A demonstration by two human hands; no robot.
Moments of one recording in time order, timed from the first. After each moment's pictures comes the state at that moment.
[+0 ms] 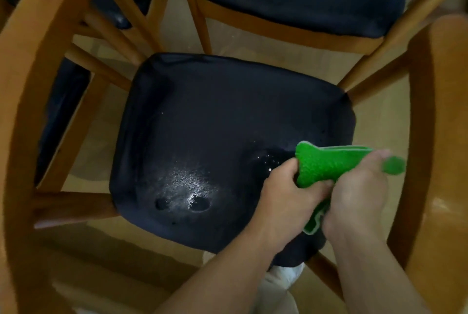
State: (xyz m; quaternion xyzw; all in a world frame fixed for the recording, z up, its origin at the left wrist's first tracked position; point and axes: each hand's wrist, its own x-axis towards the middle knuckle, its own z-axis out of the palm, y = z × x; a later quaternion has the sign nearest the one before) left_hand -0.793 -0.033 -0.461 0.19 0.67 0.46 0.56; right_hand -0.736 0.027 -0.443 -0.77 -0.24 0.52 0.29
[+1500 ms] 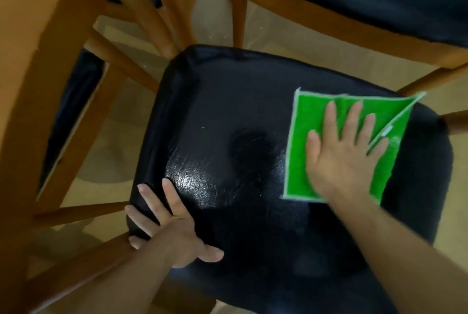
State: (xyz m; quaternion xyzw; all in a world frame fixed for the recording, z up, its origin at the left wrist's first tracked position) left_hand -1.002 -0.146 -0.546 0.09 0.80 -0.19 0.56; right_hand -0.856 0.058 -0.583 -0.55 -0.82 0.11 -0.13
